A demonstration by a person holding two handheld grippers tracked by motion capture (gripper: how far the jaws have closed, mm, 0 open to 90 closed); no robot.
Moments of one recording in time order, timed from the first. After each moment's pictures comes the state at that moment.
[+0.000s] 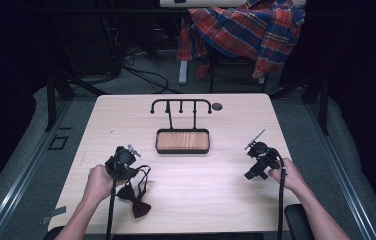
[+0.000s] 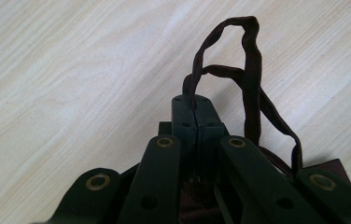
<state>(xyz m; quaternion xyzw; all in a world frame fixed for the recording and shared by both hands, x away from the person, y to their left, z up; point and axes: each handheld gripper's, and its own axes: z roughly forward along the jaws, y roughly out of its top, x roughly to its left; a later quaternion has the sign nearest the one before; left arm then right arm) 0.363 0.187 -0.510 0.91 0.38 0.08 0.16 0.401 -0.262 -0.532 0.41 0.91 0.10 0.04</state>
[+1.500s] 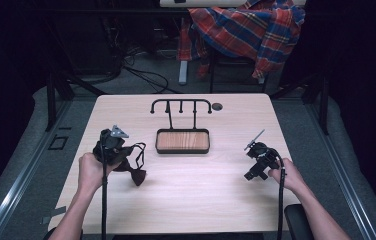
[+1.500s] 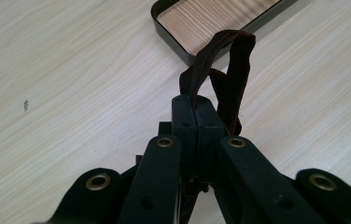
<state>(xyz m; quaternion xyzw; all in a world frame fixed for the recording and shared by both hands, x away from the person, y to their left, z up) 0.371 0.204 -0.457 0.86 0.40 0.17 0.27 0.400 -0.261 -0.535 0.42 0.90 0.11 0.04</state>
